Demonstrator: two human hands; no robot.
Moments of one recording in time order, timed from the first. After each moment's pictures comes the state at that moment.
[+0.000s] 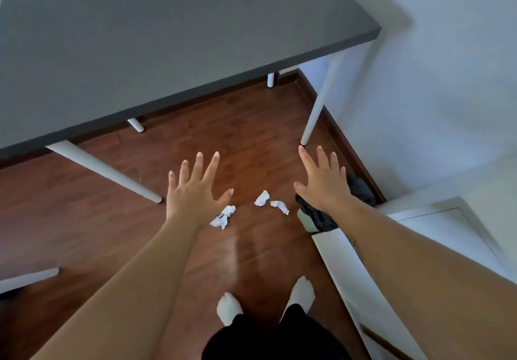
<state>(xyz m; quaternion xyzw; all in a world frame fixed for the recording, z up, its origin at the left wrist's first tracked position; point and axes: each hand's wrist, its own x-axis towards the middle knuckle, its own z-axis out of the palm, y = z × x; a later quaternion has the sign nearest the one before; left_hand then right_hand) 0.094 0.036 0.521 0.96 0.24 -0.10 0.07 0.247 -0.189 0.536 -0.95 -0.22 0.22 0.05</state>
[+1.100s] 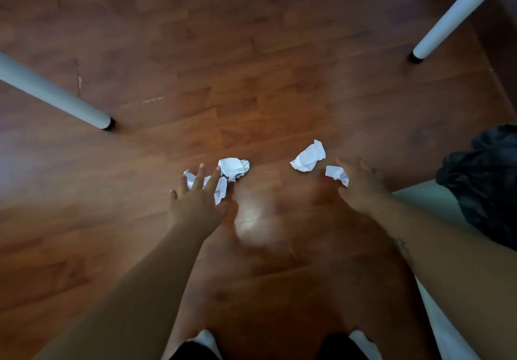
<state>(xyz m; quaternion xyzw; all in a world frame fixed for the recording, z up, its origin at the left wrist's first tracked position) 0.077 0.078 -0.064 0.90 0.36 -0.24 0.09 0.318 -0.151 -0.089 -0.91 -0.21 0.35 0.04</state>
